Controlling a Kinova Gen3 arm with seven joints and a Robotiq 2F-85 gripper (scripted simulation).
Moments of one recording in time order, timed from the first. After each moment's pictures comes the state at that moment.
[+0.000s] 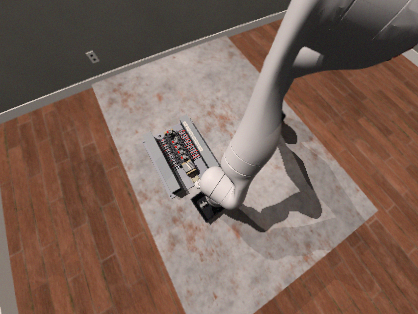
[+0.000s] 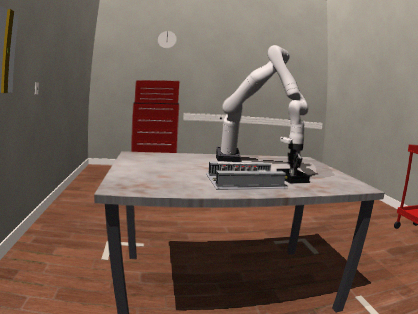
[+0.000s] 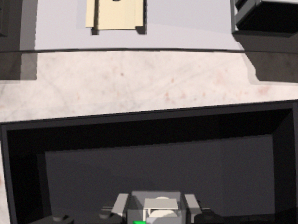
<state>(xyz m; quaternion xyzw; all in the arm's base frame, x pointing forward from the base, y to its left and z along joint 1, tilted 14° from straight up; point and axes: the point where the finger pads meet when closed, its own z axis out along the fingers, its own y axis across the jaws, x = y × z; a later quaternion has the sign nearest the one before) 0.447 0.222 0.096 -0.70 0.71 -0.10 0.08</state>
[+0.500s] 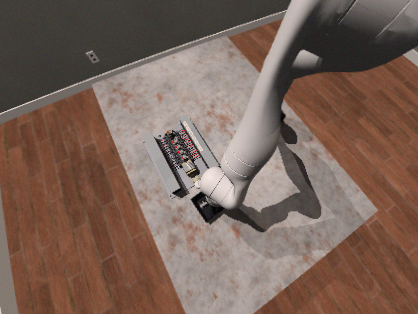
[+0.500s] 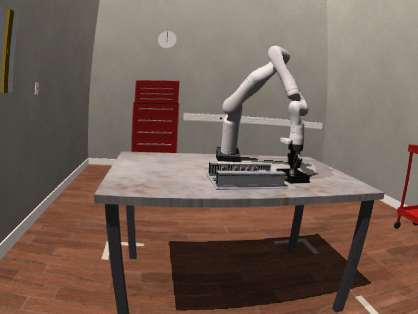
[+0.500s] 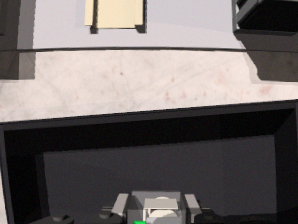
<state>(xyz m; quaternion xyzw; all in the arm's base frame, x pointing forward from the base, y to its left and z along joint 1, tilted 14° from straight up) 0.448 0.222 0.093 -0.70 0.71 -0.10 0.08</state>
